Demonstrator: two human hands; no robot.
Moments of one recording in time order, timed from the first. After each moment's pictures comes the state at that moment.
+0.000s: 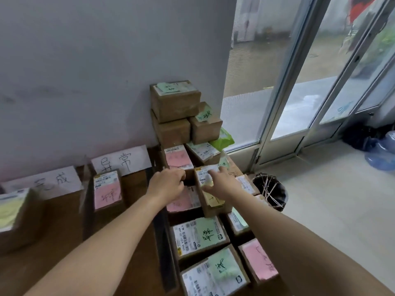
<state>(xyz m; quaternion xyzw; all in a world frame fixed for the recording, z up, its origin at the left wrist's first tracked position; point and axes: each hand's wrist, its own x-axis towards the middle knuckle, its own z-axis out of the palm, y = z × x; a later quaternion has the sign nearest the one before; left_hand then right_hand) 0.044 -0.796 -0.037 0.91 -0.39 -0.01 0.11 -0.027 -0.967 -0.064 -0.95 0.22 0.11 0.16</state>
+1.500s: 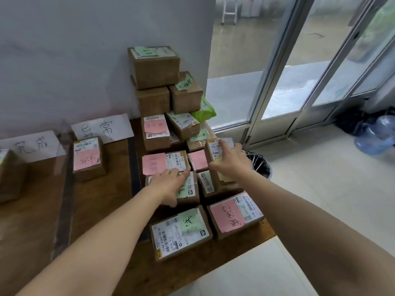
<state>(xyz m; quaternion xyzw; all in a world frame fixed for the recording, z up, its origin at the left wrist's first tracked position) -0.053 -0.826 -0.079 0.88 -0.43 -0.19 -0.09 -0.123 -1.015 -0.049 -0.94 0.29 0.05 0.18</state>
